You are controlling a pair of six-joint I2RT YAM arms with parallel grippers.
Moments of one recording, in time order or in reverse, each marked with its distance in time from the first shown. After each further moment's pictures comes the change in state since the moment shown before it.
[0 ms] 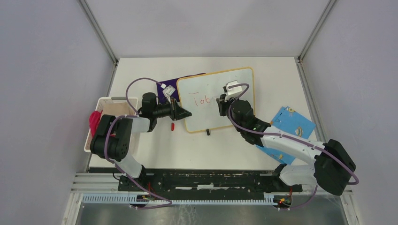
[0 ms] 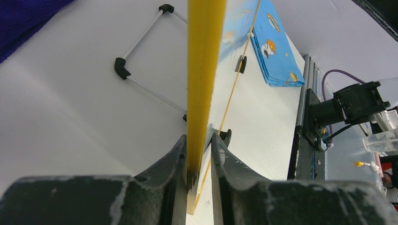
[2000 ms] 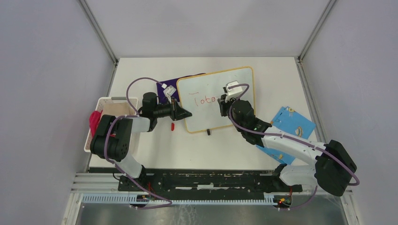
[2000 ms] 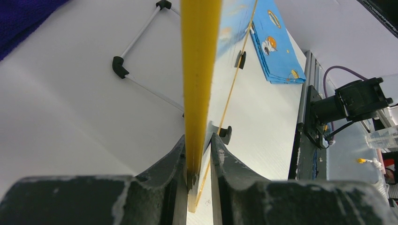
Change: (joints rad) left arm -0.007 -0.003 0.008 -0.027 0.000 0.024; right arm -0.004 -0.009 -0.002 -0.016 0.004 -0.026
